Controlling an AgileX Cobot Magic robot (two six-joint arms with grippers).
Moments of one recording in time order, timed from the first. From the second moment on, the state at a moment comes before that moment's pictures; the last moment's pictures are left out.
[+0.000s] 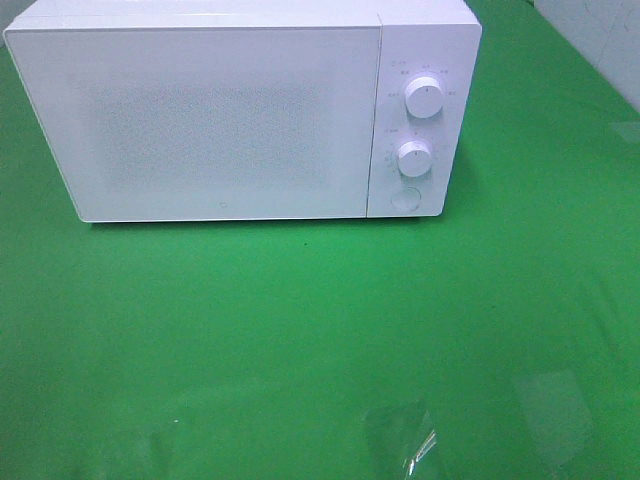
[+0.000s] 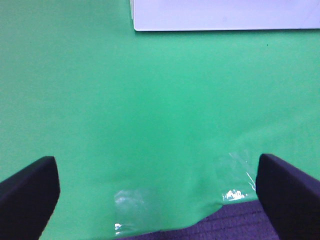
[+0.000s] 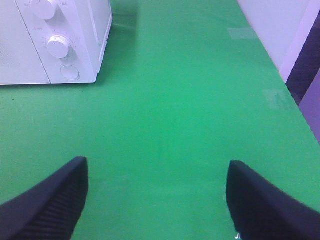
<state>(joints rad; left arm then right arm) -0.04 0.17 -0.52 -0.14 1.08 0.05 0.05 0.00 -0.50 -0.10 0.97 0.11</state>
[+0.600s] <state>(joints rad) 0.05 0.00 -0.52 -0.14 1.08 0.05 0.05 0.00 -0.50 -0.10 0.97 0.11</state>
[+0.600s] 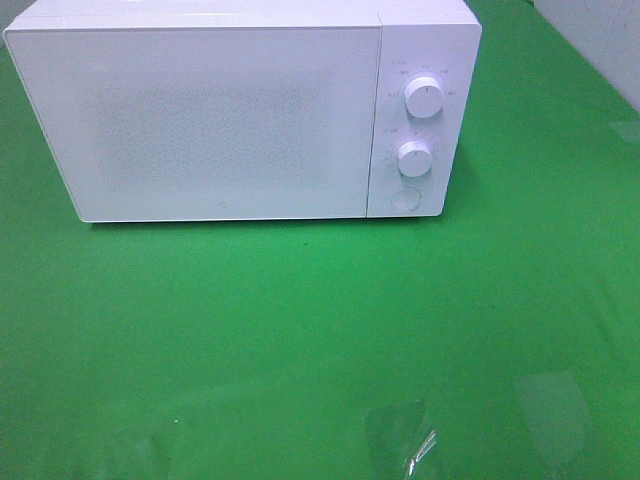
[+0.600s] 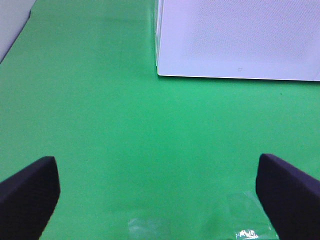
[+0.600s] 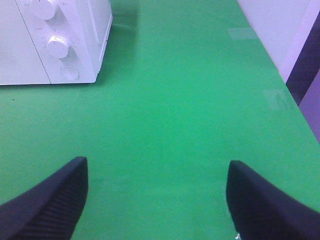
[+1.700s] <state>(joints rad) 0.05 0.00 -0.52 -0.14 1.08 0.05 0.05 0.00 -0.52 -0.10 0.94 0.09</state>
